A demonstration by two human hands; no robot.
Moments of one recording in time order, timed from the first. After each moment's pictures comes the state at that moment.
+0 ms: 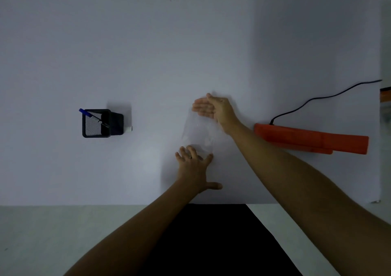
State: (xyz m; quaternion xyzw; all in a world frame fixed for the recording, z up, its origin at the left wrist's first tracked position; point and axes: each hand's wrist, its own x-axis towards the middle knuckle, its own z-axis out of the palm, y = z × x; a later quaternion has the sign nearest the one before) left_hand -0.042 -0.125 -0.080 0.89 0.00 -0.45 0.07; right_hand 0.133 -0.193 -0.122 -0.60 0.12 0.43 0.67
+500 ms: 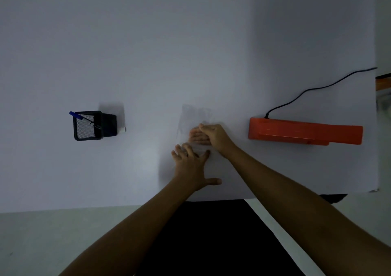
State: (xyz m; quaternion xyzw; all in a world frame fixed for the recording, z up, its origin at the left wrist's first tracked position) left_hand -0.040 -0.129 -0.081 0.89 0.00 -0.45 0.07; right_hand 0.056 -0.225 -0.135 -0.61 0.13 0.48 0.62
